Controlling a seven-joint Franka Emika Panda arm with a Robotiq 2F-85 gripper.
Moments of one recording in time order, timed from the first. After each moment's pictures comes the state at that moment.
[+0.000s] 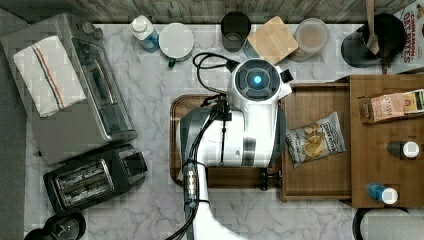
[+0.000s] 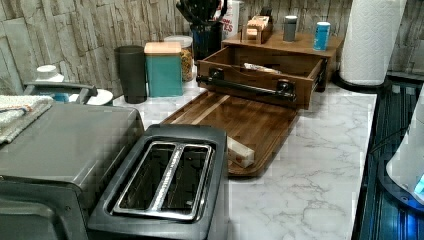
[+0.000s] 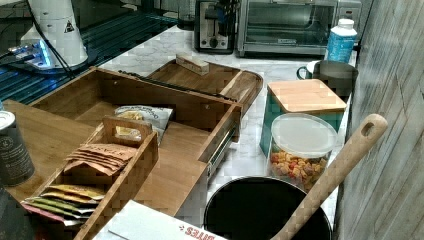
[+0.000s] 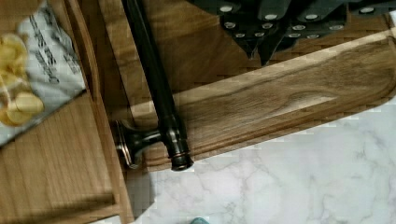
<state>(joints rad) -0.03 0.10 -0.02 -2.02 -0.02 0.50 -0.53</state>
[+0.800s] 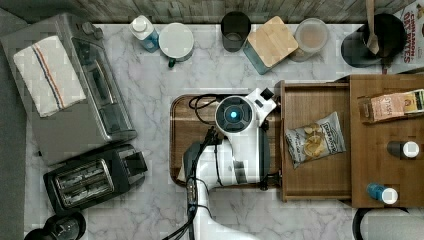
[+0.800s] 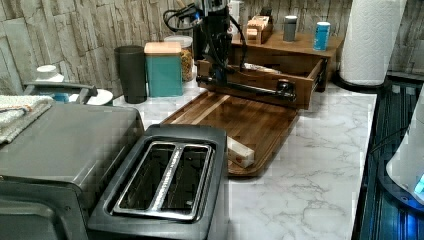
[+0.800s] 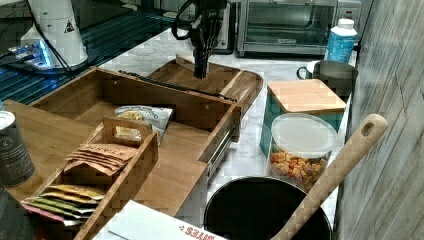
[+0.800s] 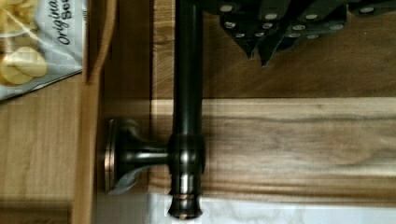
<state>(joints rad) -0.03 0.12 -0.02 -2.28 -0.25 0.78 -0.64</state>
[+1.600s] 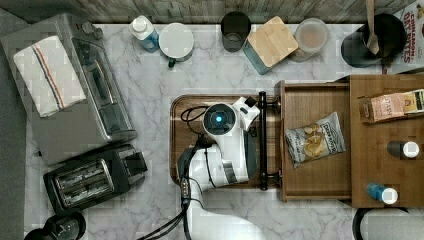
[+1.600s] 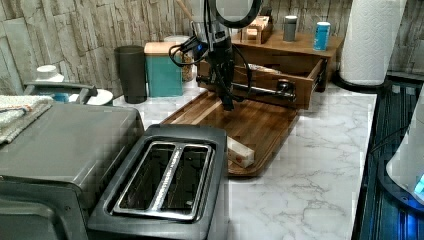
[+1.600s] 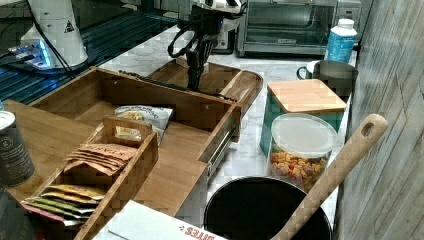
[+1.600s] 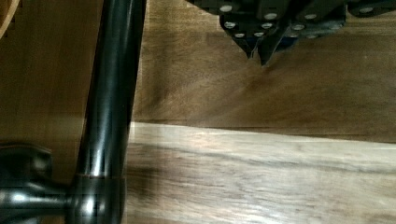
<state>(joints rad) 0.01 0.21 -0.02 -2.33 -0.28 0.84 -0.64</state>
